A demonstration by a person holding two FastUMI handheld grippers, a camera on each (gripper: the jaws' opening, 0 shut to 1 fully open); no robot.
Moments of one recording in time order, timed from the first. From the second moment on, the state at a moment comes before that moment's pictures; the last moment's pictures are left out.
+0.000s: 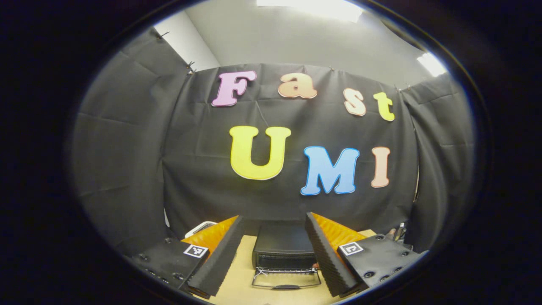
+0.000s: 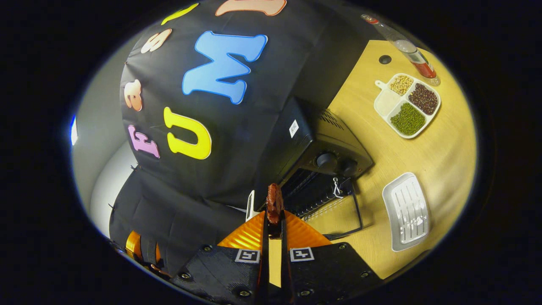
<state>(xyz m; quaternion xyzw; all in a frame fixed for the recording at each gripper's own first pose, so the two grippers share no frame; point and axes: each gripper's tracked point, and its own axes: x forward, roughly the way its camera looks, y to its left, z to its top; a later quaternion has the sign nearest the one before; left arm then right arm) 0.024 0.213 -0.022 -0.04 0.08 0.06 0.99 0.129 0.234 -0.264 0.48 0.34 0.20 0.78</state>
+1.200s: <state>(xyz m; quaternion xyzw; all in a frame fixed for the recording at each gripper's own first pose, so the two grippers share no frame) -0.011 0.273 -0.058 -0.06 0.13 0.09 0.99 0.254 0.293 -0.392 0.59 0.31 -0.04 0.74</state>
